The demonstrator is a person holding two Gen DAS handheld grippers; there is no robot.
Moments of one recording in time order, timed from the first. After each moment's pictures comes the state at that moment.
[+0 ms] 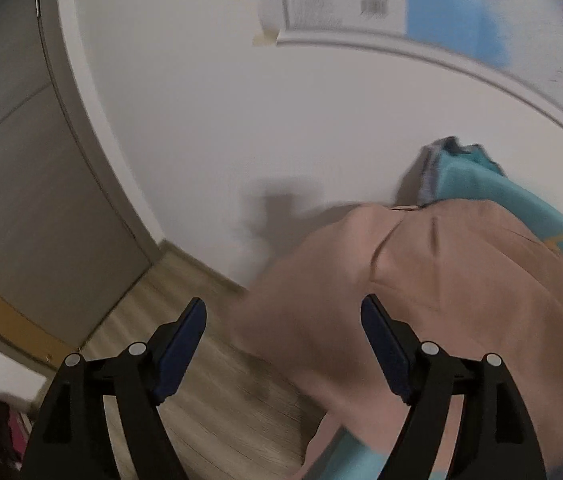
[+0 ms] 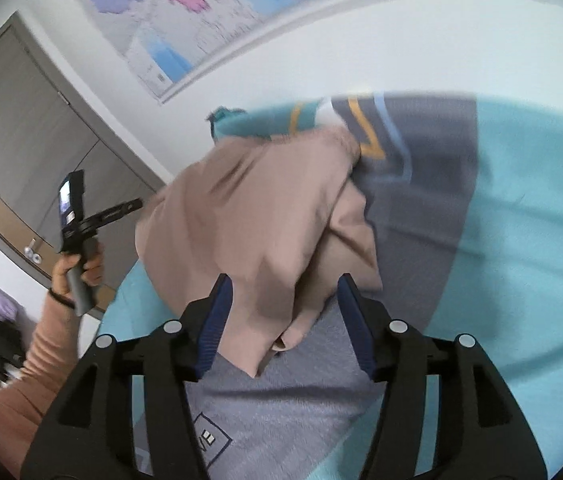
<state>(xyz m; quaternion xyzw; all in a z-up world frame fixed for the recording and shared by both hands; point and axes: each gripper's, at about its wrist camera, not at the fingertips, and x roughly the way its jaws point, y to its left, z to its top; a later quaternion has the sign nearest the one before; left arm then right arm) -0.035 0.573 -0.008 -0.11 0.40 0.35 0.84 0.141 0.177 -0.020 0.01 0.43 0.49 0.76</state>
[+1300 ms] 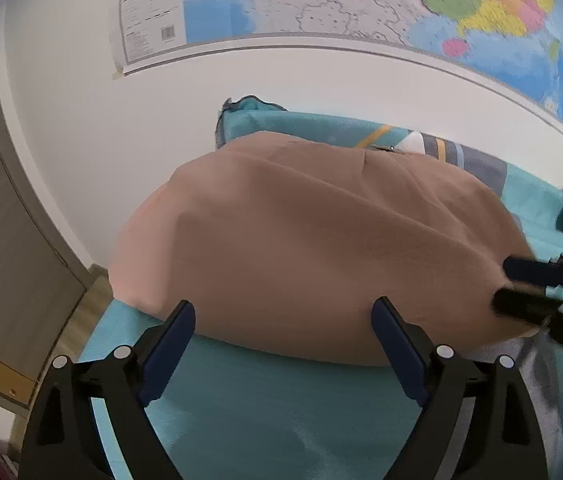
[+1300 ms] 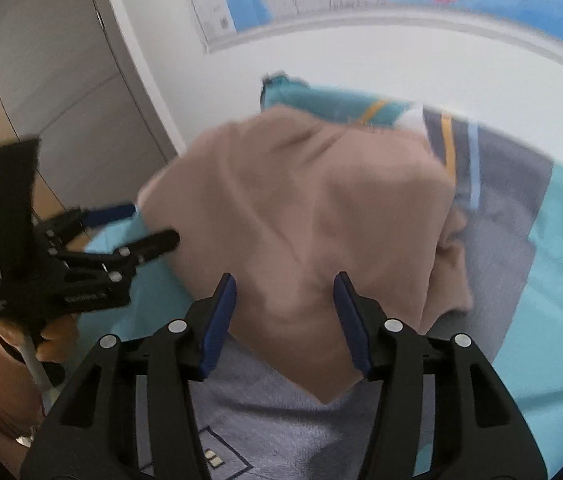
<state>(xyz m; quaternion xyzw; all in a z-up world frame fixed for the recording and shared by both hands) -0.032 0.394 -0.044 -0.06 0.39 0.22 0.89 0.095 0.232 -0.046 -0.13 0.37 0.51 0.76</state>
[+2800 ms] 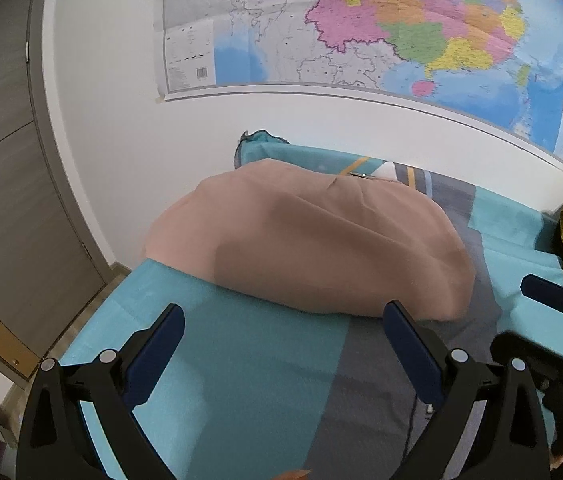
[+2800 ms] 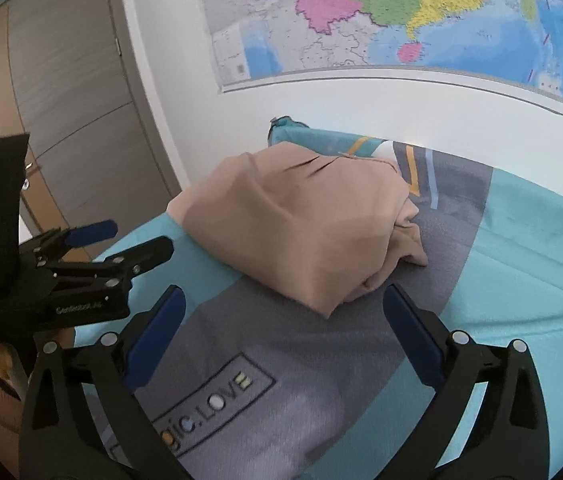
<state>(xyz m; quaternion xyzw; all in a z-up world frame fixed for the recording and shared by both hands) -0.088 0.309 -0.005 -0.08 0.33 0.28 0.90 0.041 0.145 -0.014 -0.09 0.29 0.52 0.80</state>
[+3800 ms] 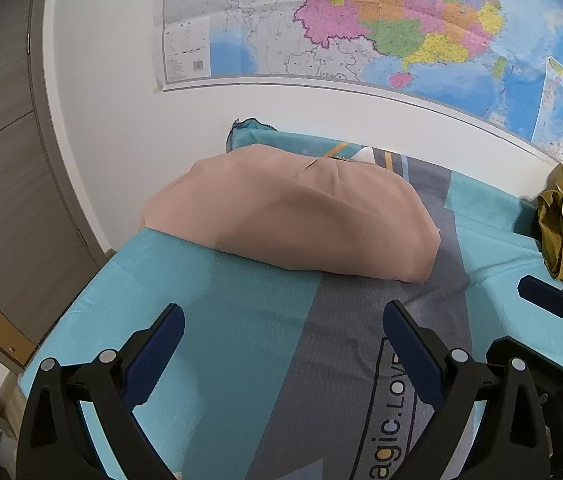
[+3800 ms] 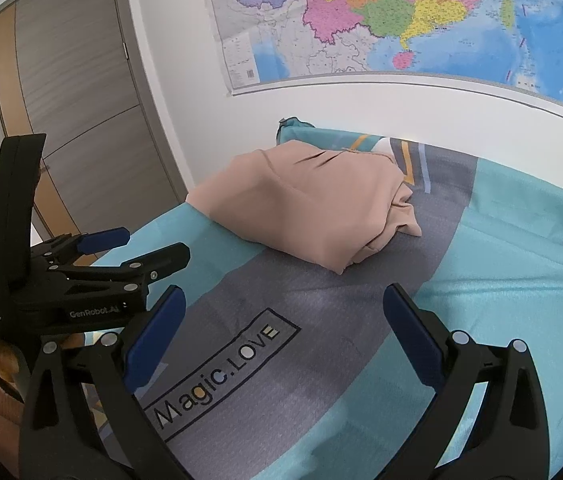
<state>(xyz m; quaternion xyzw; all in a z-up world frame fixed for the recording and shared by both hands) -0.116 0.277 -0.005 -0.09 0.34 0.26 0.90 0.009 0.110 -0.005 -0.08 0.29 0.52 0.80</state>
